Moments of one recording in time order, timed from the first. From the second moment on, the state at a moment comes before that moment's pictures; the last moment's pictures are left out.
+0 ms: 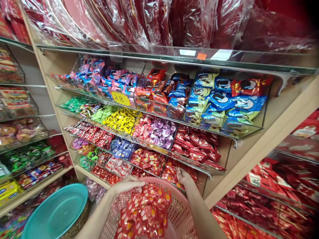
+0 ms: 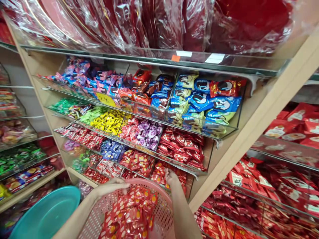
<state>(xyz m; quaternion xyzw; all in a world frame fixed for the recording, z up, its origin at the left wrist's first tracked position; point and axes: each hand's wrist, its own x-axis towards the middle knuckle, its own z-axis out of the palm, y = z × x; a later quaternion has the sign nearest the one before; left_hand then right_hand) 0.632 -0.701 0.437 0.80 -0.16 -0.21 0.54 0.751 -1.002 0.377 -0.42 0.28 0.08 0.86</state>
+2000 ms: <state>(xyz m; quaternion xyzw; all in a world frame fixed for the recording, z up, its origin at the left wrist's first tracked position) 0.643 -0.719 0.455 0.79 -0.20 -0.20 0.54 0.532 -0.941 0.384 -0.74 -0.12 0.30 0.59</state>
